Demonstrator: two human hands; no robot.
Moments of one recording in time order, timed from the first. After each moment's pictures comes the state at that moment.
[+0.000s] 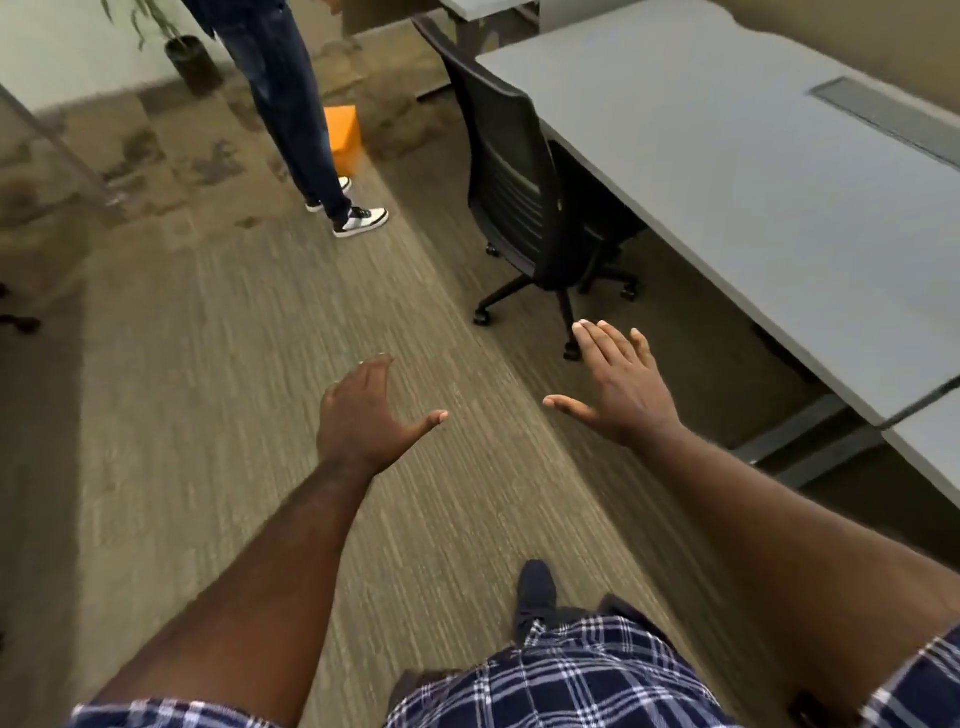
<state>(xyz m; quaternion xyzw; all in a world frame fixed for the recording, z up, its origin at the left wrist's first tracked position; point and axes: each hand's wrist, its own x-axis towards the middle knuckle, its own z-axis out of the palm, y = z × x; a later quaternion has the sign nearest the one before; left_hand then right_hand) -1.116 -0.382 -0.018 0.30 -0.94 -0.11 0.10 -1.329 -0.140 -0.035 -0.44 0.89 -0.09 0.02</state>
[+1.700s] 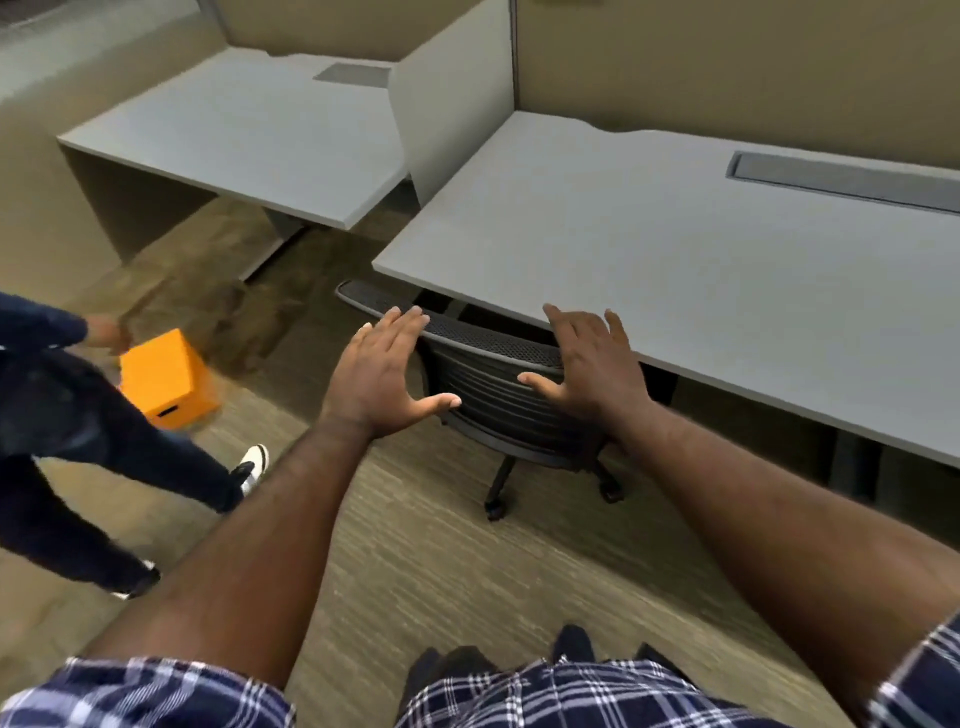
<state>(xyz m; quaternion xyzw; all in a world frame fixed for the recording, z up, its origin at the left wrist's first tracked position) -1.703 -0.890 0.058 -0.15 -0.98 -0.07 0.09 -1.729 -0.611 0.022 -0.16 0.98 -0.08 -0.08</state>
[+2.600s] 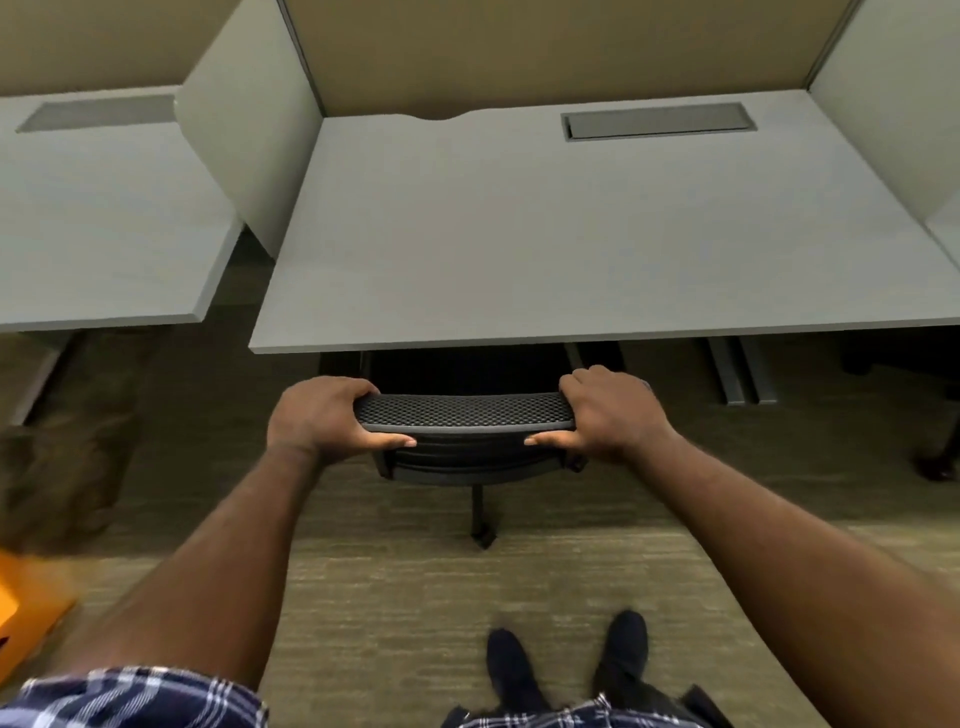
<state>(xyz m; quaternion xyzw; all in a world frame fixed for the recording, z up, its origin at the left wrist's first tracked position) -1.901 -0.970 0.026 -0.32 -0.94 -0.04 -0.08 -1.739 -0.661 0.001 0.01 1.00 0.00 -0.01</state>
